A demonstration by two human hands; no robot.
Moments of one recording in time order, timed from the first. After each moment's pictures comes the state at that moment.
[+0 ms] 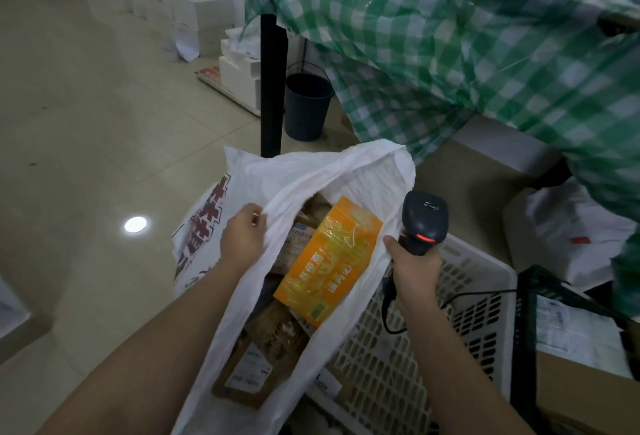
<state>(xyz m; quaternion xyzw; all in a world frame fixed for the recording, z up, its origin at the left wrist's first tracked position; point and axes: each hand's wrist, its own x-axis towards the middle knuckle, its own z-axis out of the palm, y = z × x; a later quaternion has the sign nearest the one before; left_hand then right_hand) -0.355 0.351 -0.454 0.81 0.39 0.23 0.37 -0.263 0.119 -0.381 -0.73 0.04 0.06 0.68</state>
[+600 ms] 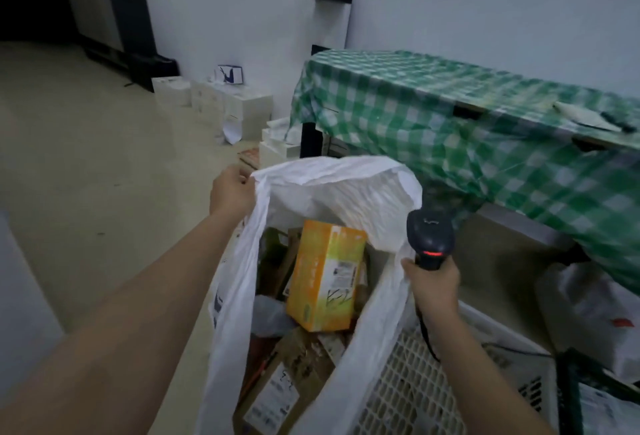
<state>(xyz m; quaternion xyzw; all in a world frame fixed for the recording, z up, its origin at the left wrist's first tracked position) -0.375 0.465 -0.247 0.74 0.42 0.36 0.38 -0.257 0.172 -0.287 -0.77 -0.06 0.01 0.64</state>
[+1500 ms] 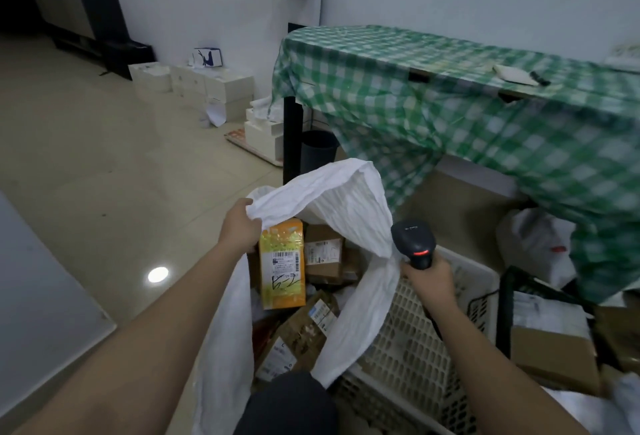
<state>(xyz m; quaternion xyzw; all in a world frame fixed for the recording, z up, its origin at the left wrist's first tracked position) -0.474 0.337 -0.284 0.78 0.41 0.20 0.43 -0.328 0.048 -0.322 -0.85 -0.07 0.06 0.52</state>
